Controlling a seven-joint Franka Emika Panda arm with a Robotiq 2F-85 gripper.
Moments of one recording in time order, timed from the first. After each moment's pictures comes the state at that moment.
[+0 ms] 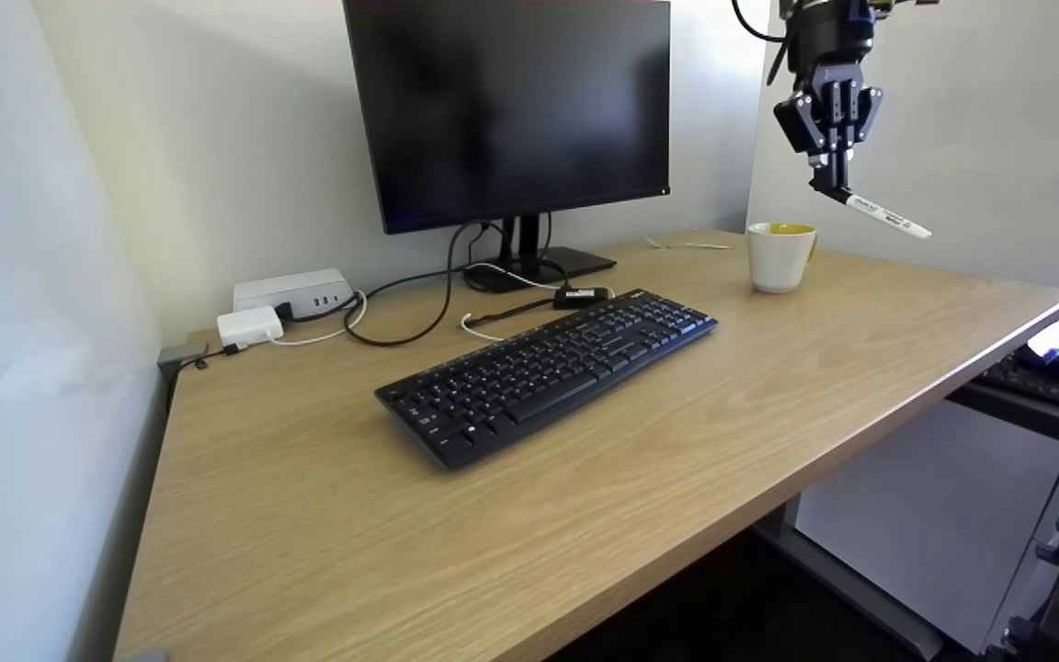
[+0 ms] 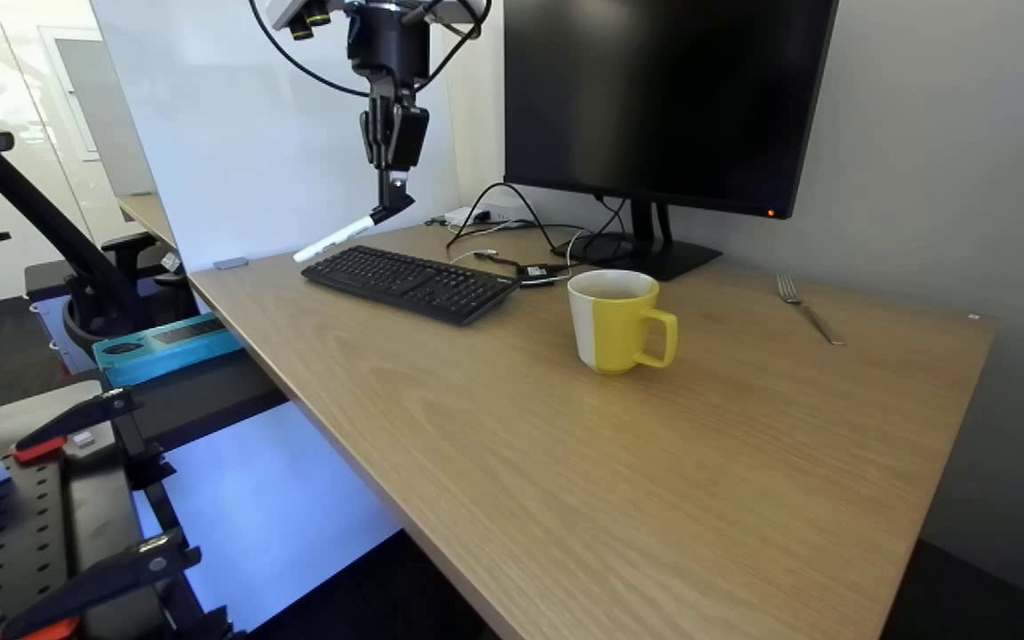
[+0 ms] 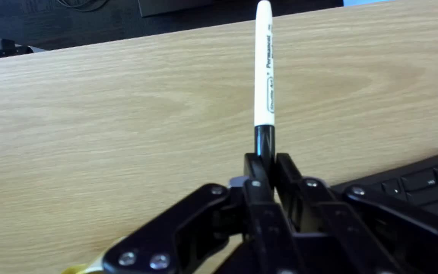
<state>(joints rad) 0.05 0.06 -0.09 -2.25 -0.04 2.14 0.12</state>
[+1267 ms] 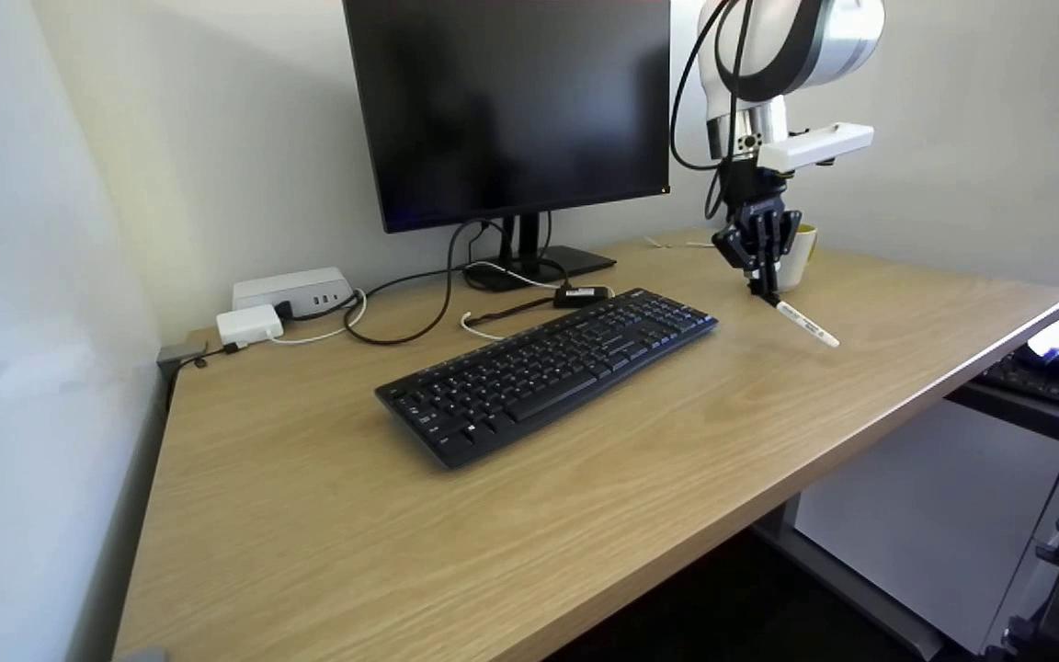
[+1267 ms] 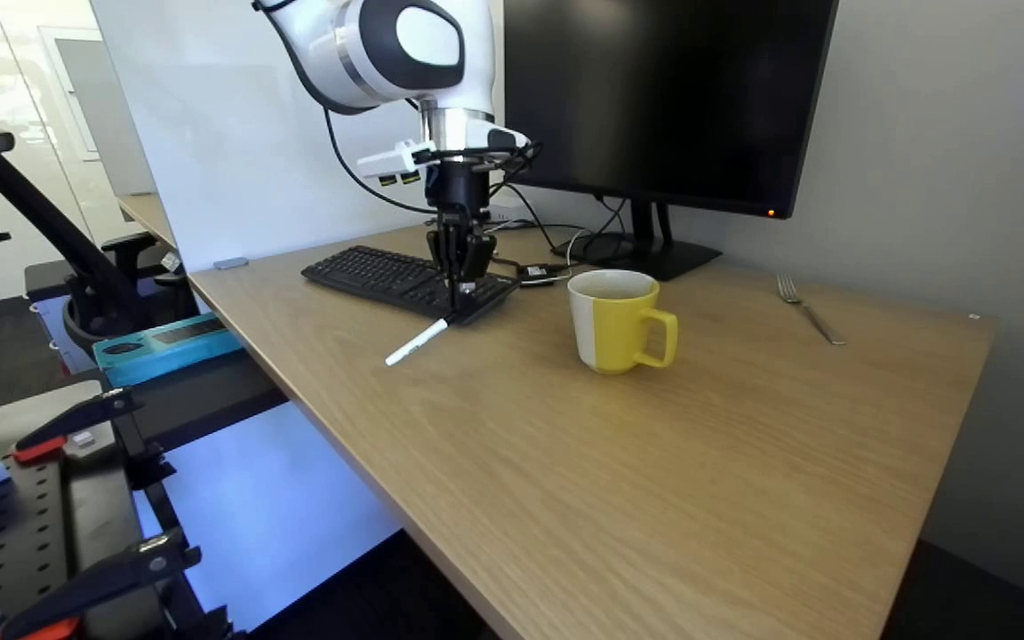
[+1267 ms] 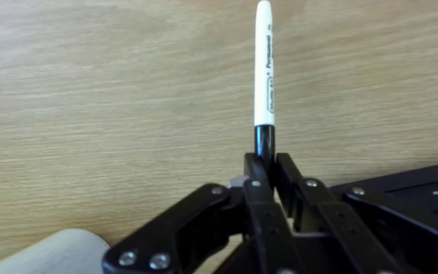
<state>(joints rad) 0.04 0.48 -0.07 -2.05 -0.12 2.36 0.17</state>
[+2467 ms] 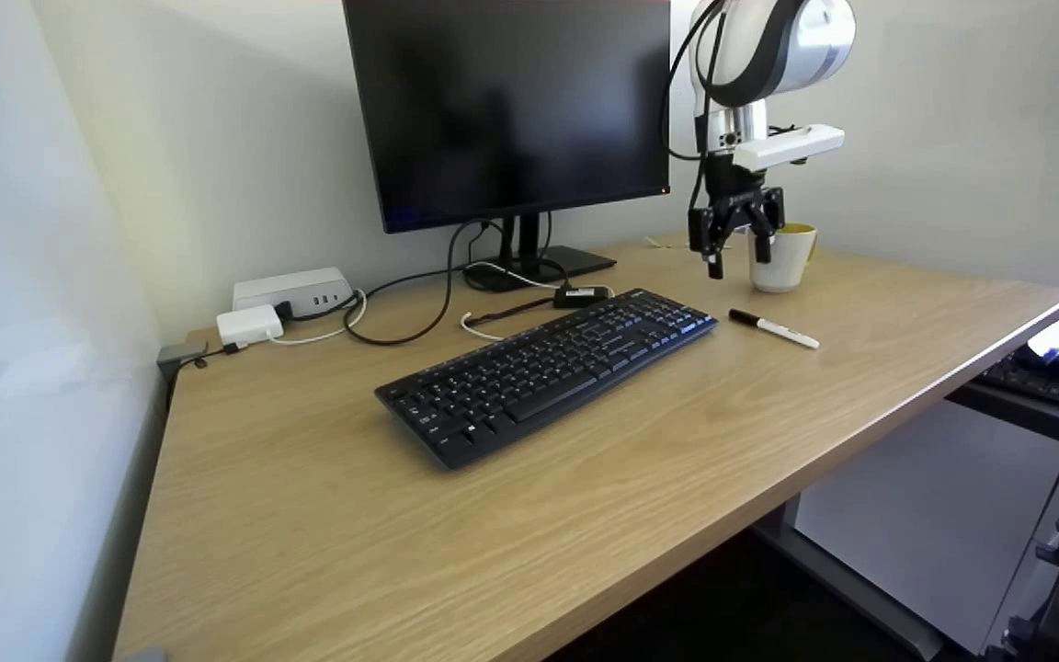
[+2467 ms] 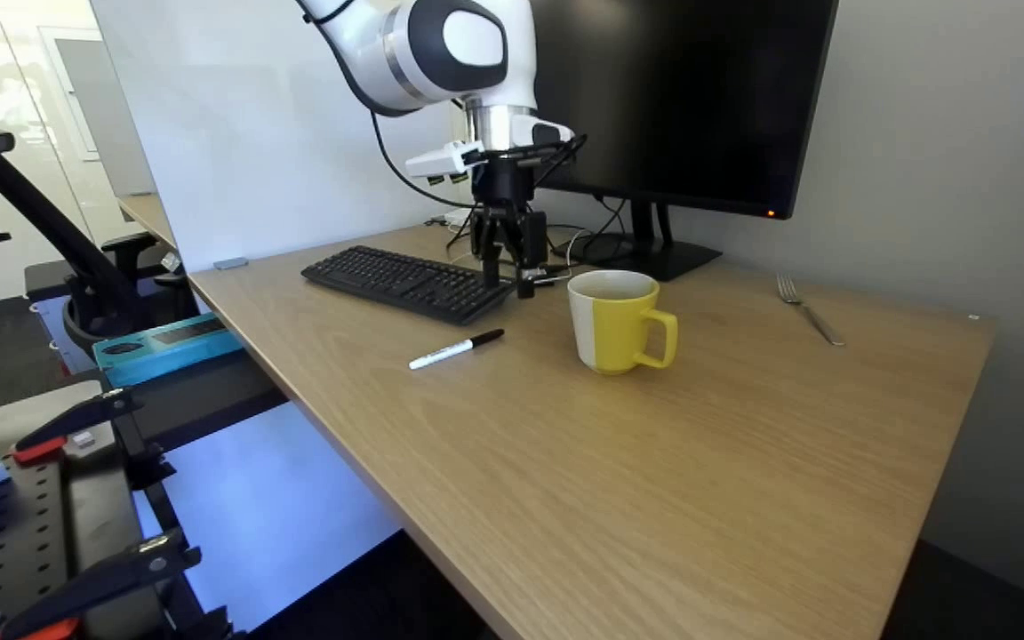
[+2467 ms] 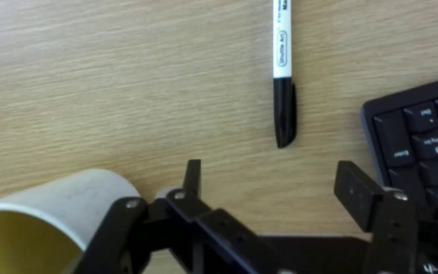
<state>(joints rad) 0.02 0.57 -0.10 -1.89 -0.10 2.37 0.17</state>
